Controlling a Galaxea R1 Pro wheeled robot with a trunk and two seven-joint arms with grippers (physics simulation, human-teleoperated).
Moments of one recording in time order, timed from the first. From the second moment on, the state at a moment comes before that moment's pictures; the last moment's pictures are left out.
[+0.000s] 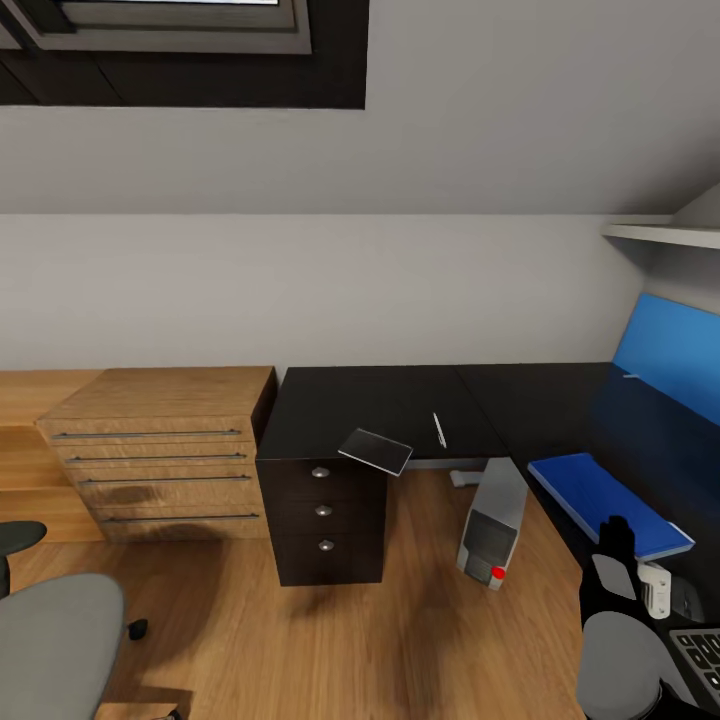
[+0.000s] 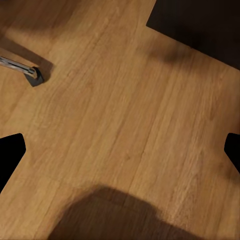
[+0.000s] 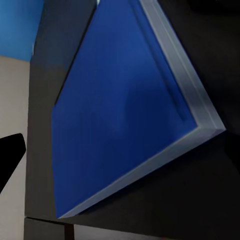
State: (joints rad) left arm -0.29 0.01 0.52 -0.03 -0.02 -0.48 -0.13; right arm -0.74 0.01 -1.08 -0.65 -0.72 -0.20 0.00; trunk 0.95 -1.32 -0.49
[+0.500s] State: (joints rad) left arm -0.29 0.01 0.52 -0.03 -0.02 -0.48 -0.13; right arm -0.74 0.00 -1.08 -0.65 -0.72 -0.20 0.00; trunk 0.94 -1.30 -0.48
